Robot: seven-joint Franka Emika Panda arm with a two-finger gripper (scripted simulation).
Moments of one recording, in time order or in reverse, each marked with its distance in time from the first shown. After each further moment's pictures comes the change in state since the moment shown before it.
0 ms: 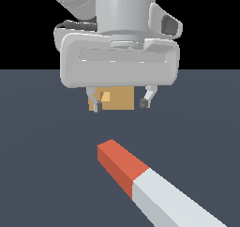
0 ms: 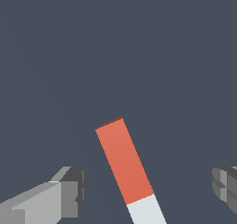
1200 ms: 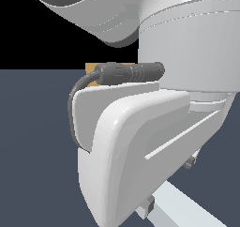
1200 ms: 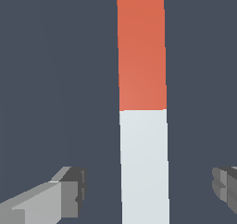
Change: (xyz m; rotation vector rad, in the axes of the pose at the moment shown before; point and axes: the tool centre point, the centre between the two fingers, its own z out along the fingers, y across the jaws) arm -0.119 0.023 0.057 -0.015 -0.007 -0.370
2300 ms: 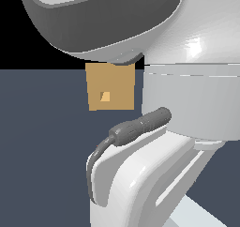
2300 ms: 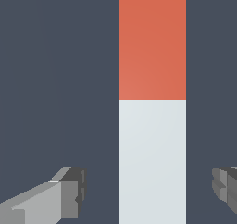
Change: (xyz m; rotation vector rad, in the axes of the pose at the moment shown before) arm -0.007 0.002 0.030 -0.002 -0.002 -0.025
